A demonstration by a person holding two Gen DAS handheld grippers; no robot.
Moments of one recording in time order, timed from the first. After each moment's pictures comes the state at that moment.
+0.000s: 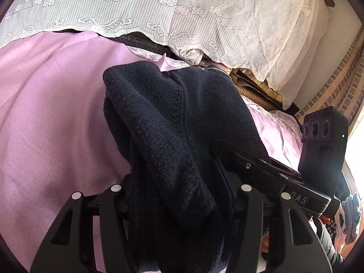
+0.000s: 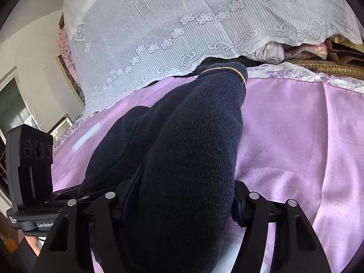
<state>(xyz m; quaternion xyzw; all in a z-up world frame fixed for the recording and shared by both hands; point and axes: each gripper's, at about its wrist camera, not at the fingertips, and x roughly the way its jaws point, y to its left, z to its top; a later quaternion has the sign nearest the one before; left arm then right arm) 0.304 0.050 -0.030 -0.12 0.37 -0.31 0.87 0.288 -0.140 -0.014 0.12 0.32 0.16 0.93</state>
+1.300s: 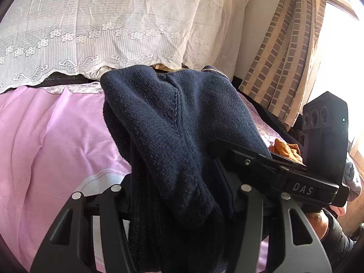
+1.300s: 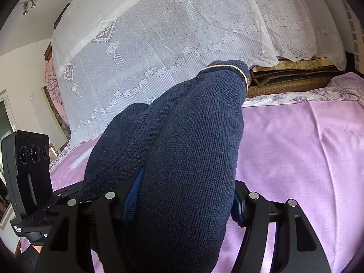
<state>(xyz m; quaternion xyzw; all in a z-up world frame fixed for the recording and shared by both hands) 0.160 -0.078 0.031 -0.01 0.28 -0.44 0.85 0.106 -0.261 0.050 0.15 0.23 0.05 0.96</state>
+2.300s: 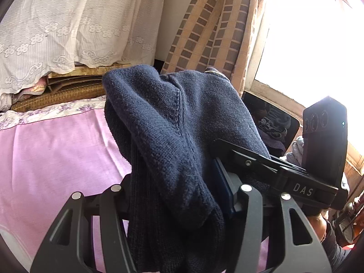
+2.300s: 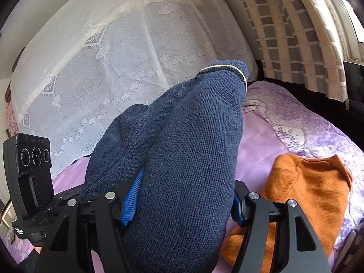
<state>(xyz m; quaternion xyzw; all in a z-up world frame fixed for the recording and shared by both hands) 0.105 -0.306 0.056 0.05 0.27 -0.59 0.76 -0.024 -0.457 0.063 0.21 0.17 -0.14 0.95</state>
